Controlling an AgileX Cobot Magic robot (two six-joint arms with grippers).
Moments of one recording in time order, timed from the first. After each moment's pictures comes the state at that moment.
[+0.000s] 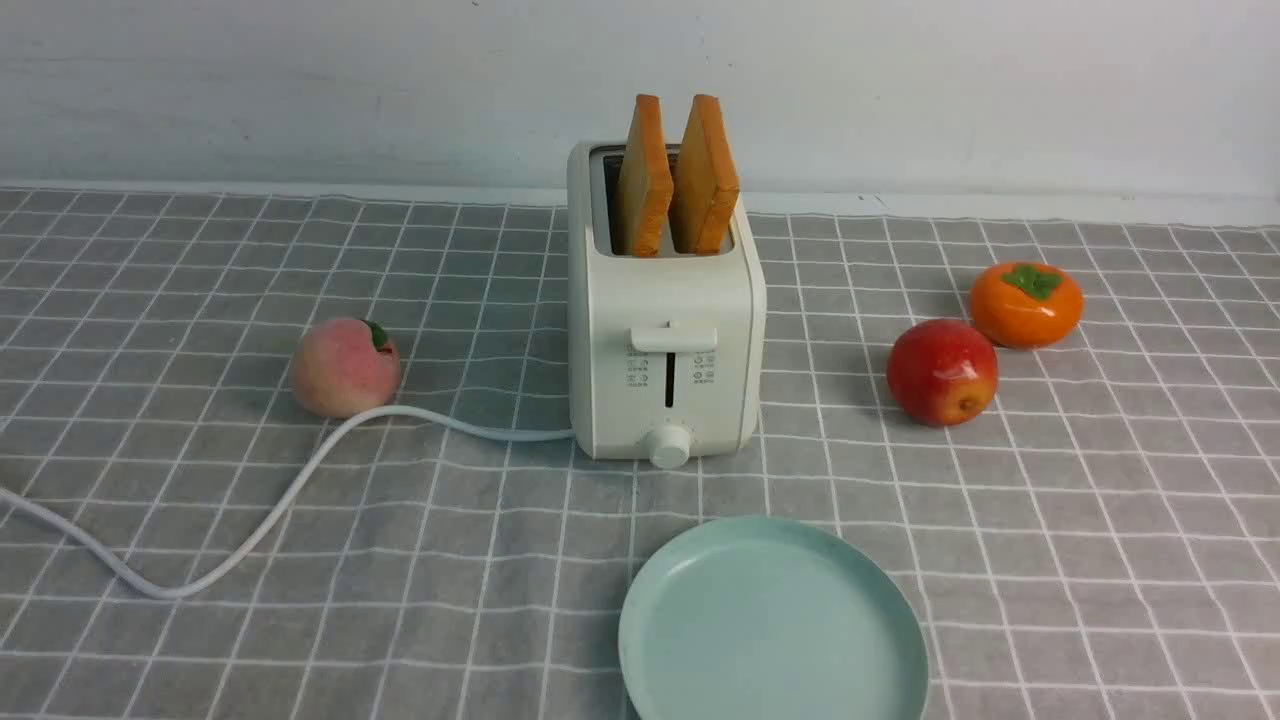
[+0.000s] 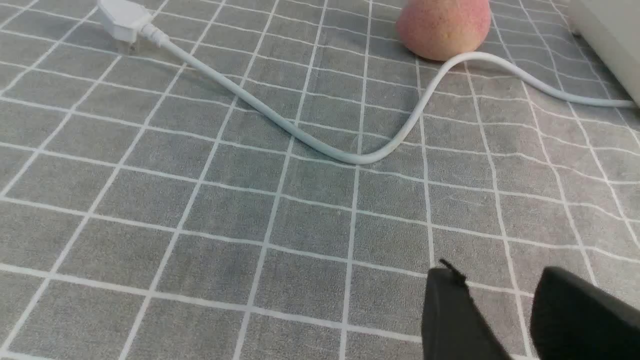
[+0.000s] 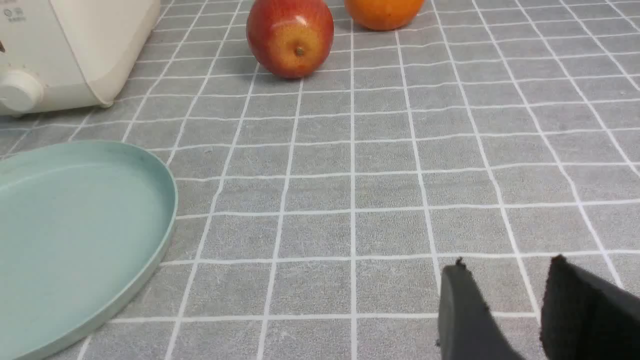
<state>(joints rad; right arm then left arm) 0.02 -0.01 0.02 0.06 0.38 0.02 -0.05 -0.01 0.03 0.12 0.40 -0.38</state>
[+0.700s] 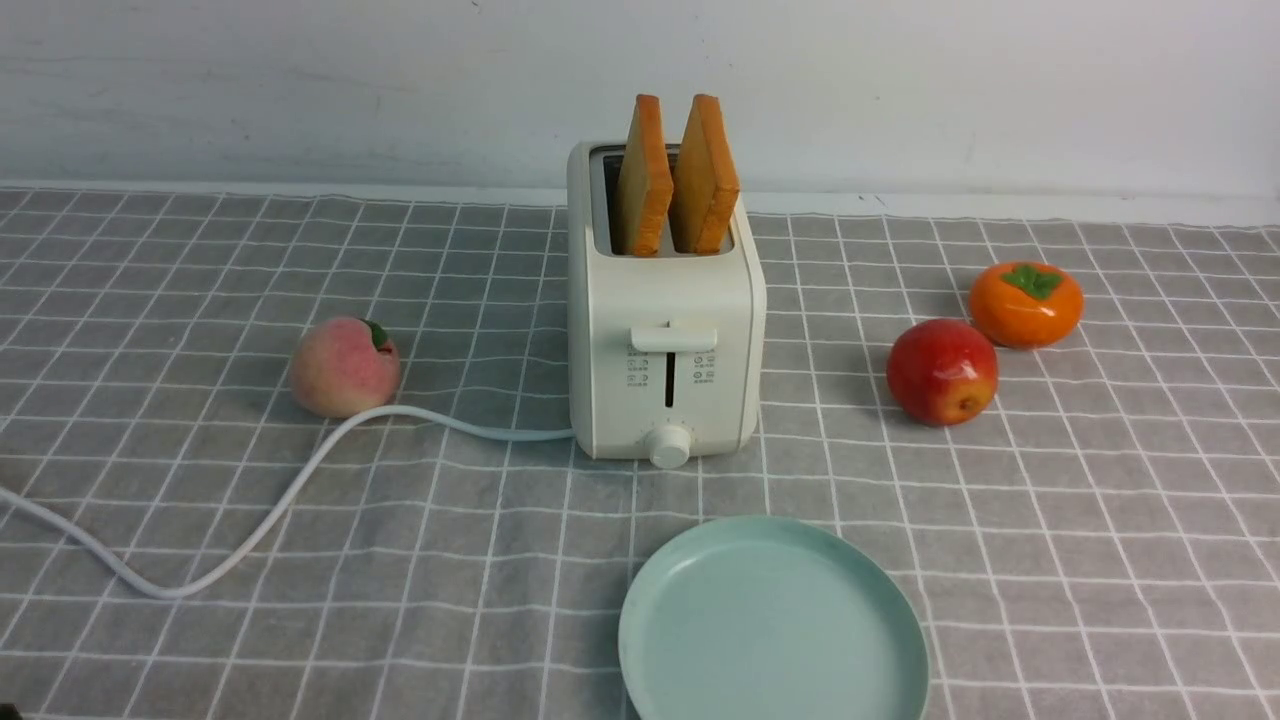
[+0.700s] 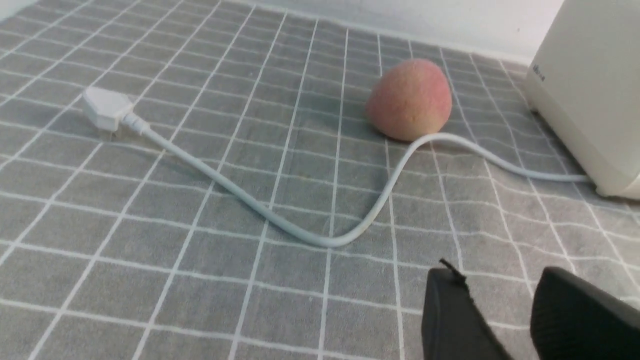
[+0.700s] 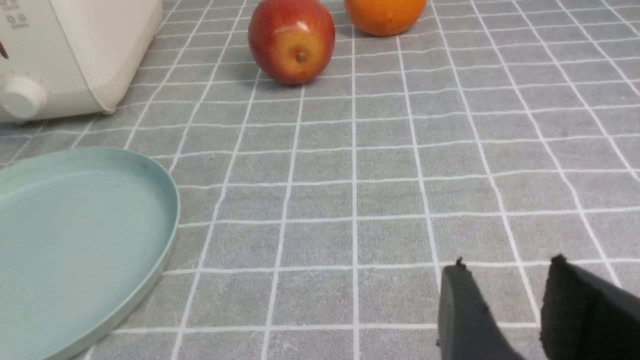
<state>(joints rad) 0.02 -0.01 0.02 0.06 0.34 0.02 -0.05 -0.01 0.03 0.12 0.21 -0.38</state>
